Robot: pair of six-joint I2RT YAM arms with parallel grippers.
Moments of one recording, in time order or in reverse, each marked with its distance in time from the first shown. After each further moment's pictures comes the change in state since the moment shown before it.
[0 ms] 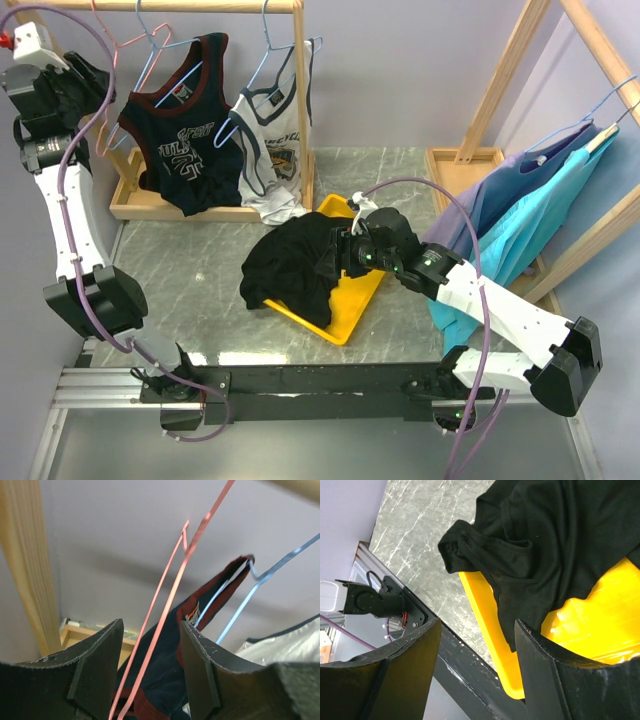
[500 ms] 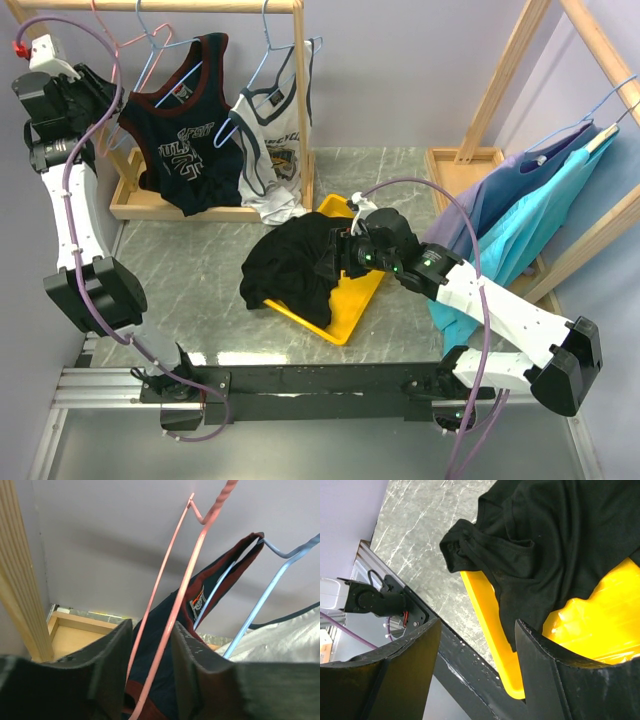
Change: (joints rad) left arm -0.003 0.034 -0.065 0.024 0.058 -0.005; right arm 0.006 0.000 0.000 0.002 -0.002 0.000
